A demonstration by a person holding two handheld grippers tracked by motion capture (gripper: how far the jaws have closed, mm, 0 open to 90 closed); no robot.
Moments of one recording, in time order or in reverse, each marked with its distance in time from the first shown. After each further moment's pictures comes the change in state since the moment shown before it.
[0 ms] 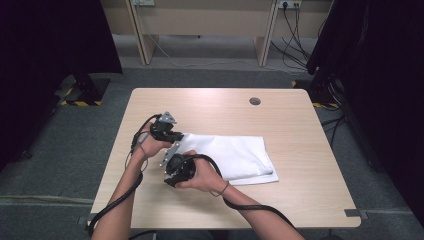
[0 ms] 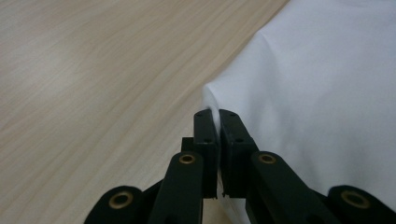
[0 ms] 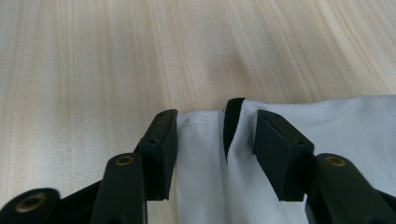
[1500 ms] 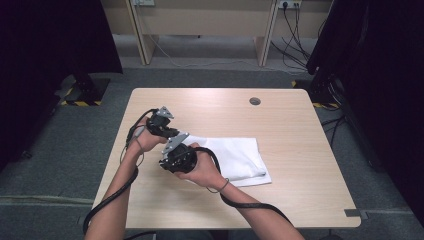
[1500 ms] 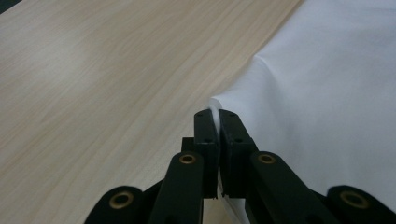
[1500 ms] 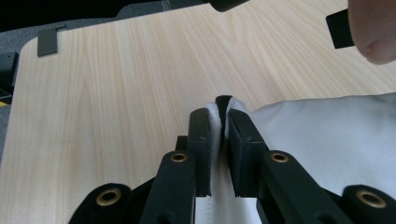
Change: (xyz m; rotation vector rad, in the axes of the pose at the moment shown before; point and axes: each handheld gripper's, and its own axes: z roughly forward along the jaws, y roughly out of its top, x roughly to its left) left arm 0.008 0.017 -0.022 0.060 0.030 0.009; right arm -0.003 0.016 -0.041 -0.202 -0.010 0.092
